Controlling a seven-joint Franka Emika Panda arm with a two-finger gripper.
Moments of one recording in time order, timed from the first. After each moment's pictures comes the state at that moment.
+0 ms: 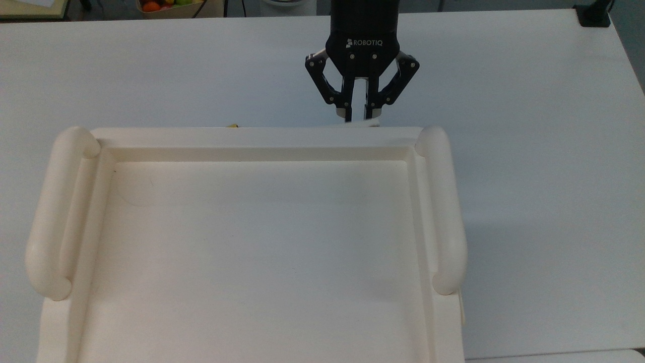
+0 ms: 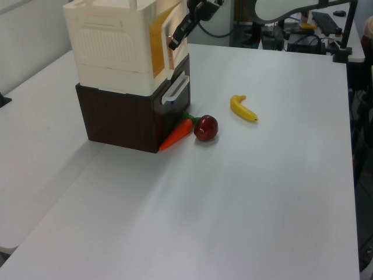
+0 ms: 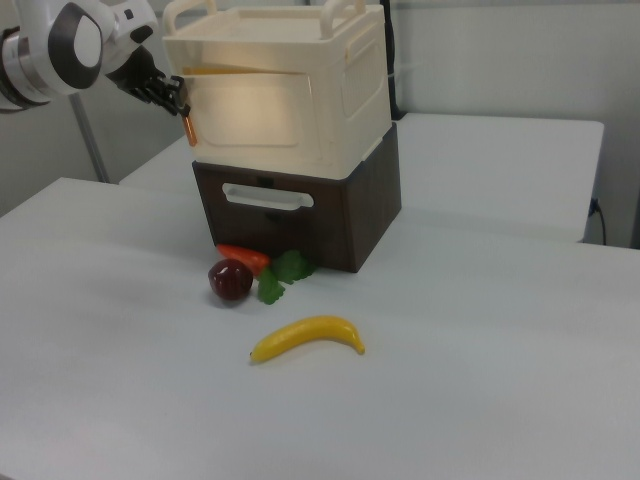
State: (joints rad) arm 0.11 0.30 0.20 -1.38 -0.28 2.31 0.34
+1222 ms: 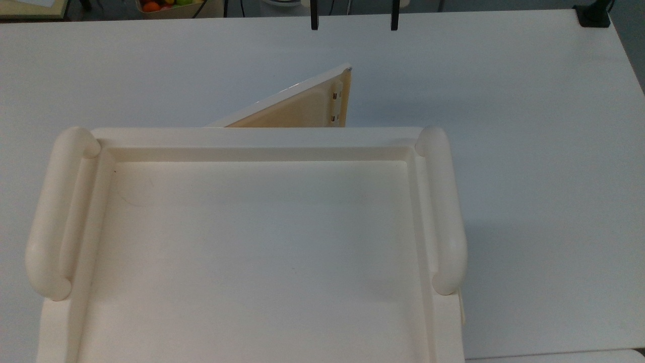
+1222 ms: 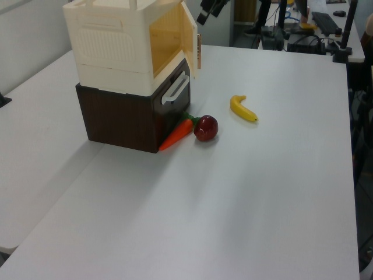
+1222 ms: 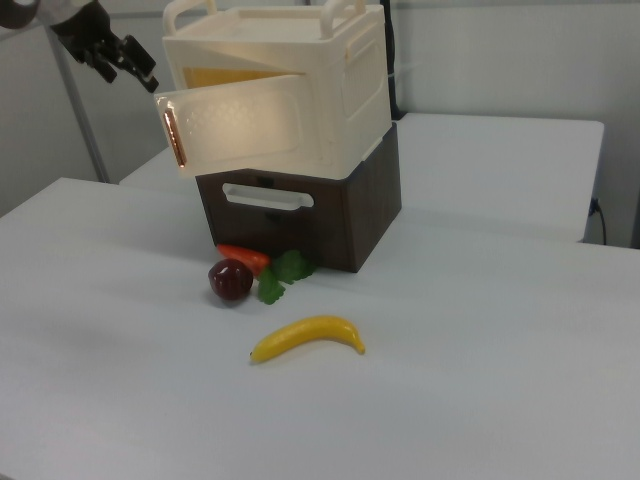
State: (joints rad) arm 0.10 0.12 0.20 -1.36 -0.12 2.00 0.34
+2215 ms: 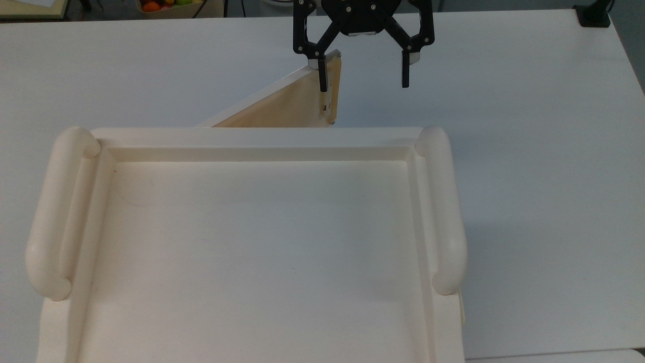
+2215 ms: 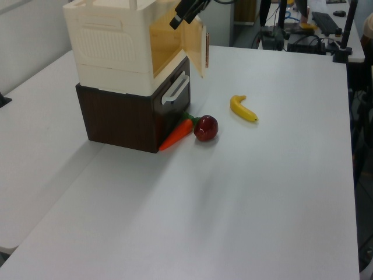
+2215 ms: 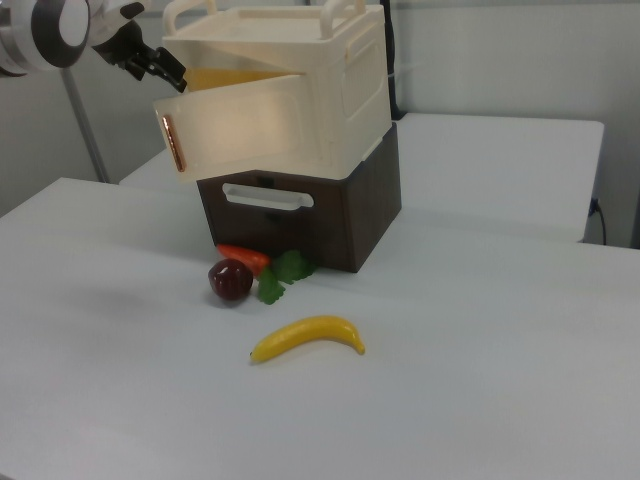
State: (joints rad) arm 0.10 0.25 0.19 -1.36 -0.12 2.29 0.34
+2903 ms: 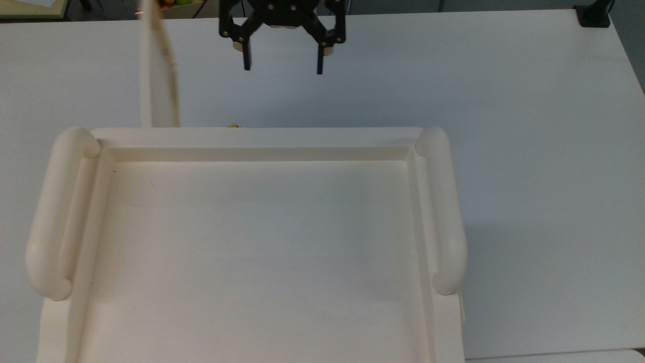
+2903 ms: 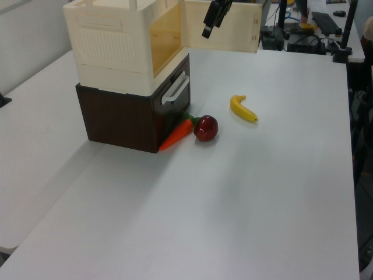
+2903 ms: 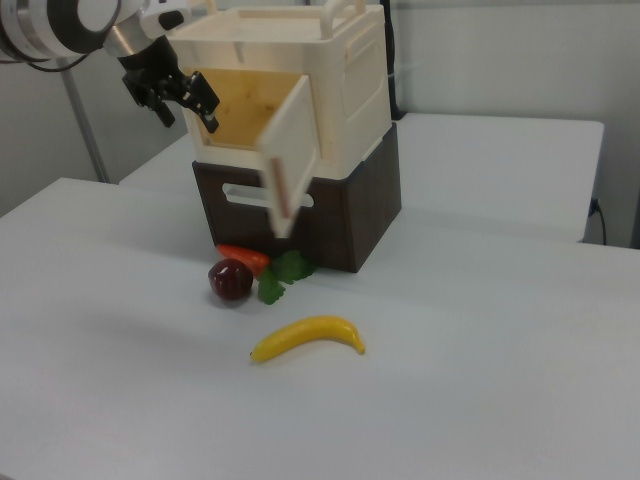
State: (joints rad) arm -0.01 0.20 0.19 -1.35 -0.12 1.92 0.16
